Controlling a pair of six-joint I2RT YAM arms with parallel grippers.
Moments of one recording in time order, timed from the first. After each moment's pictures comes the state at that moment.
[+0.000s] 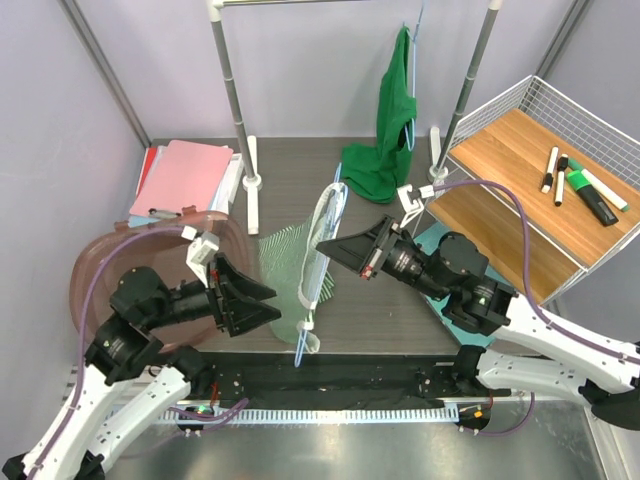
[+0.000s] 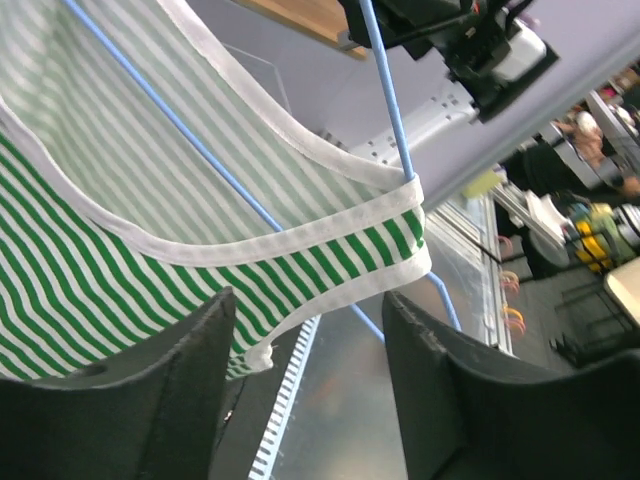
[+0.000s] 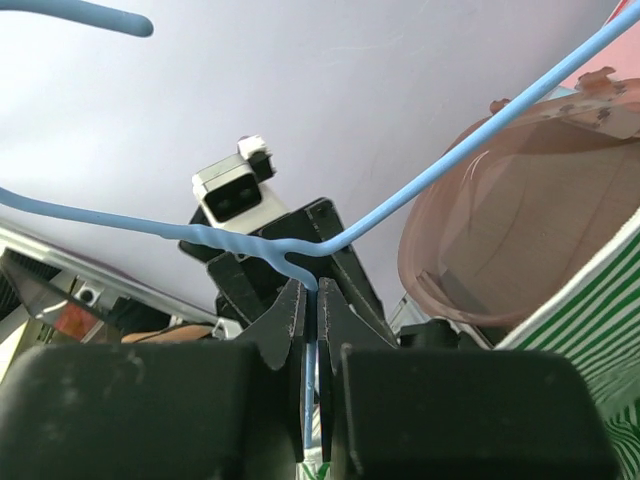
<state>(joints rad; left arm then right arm) -0.61 0.44 0.84 -0.43 0.65 -0.58 1.05 0.89 0.92 0.16 0.01 1.03</state>
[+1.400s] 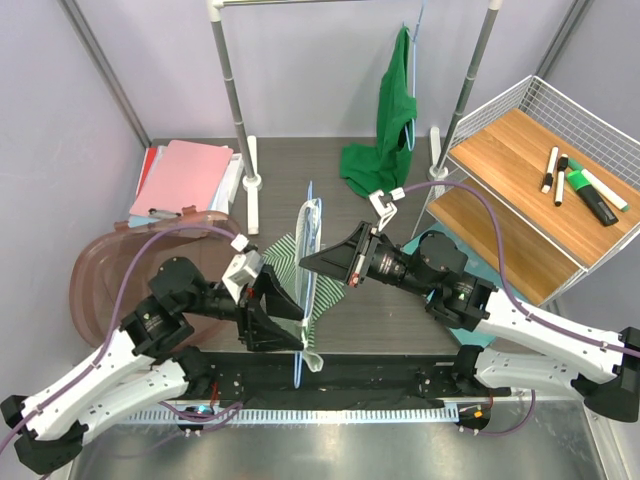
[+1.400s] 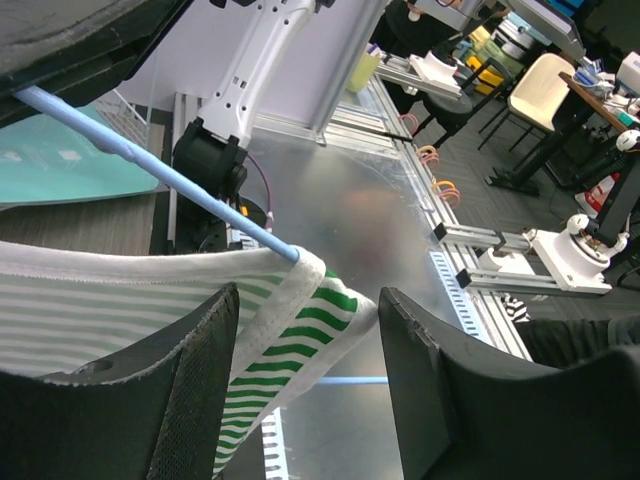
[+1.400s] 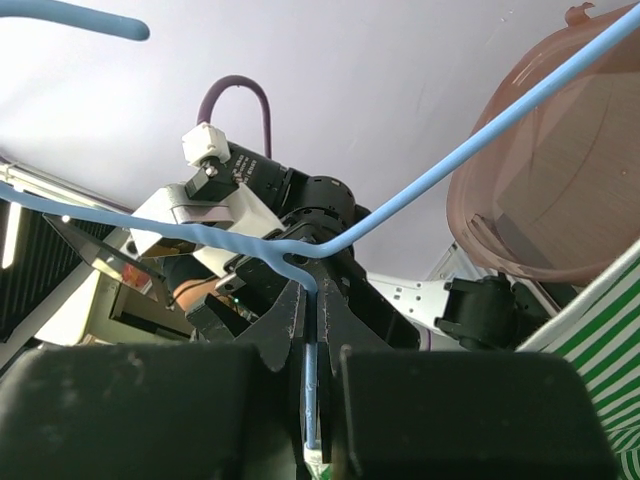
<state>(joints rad) -0.88 0.63 0.75 -0.06 0.88 -0.44 1.05 0.96 0.89 0.25 -0.16 1.15</state>
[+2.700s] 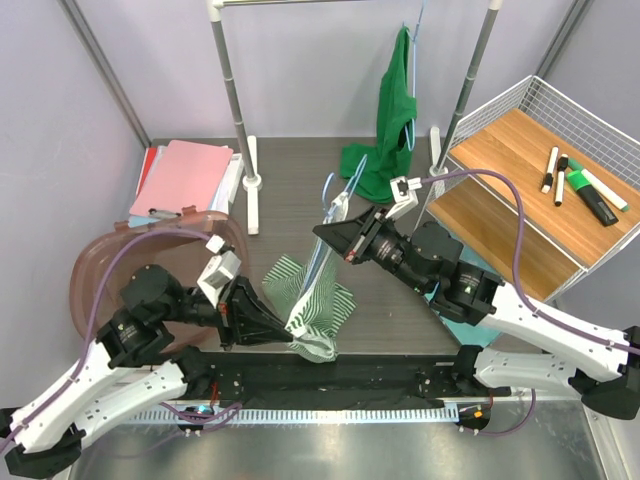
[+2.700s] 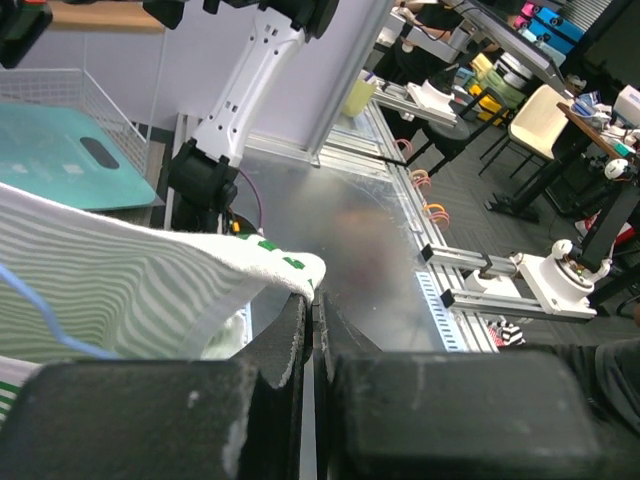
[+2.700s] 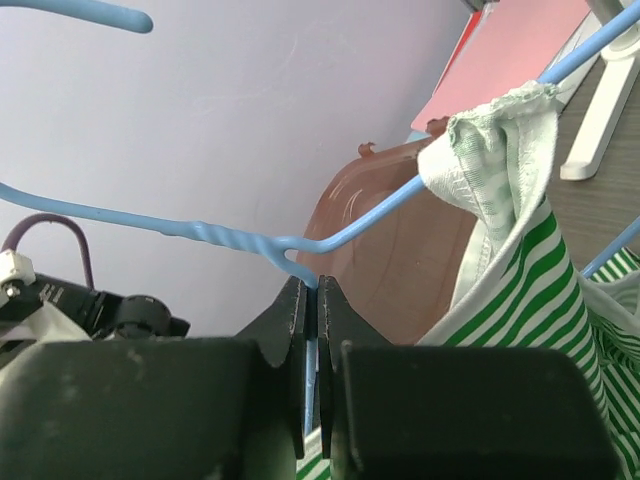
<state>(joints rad) -0.89 0.53 0.84 -0.18 0.83 -0.50 1.05 0.97 1.01 0.00 0.22 0.91</state>
